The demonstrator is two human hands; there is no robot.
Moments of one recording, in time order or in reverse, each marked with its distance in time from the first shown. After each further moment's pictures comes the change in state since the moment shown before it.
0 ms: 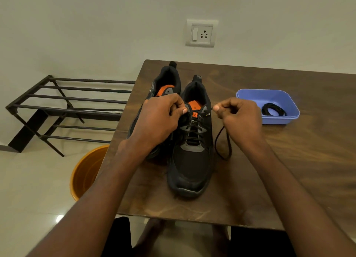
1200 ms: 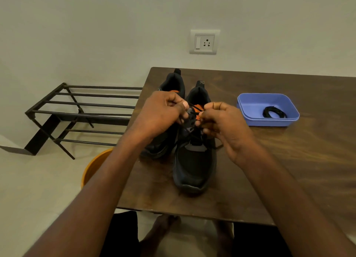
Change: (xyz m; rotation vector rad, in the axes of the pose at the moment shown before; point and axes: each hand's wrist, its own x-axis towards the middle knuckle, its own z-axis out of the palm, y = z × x) left_hand -0.004 0.036 -0.040 -0.423 -0.148 -0.320; right_hand -0.032 -0.065 0.000 0.671 -0.254 0.426
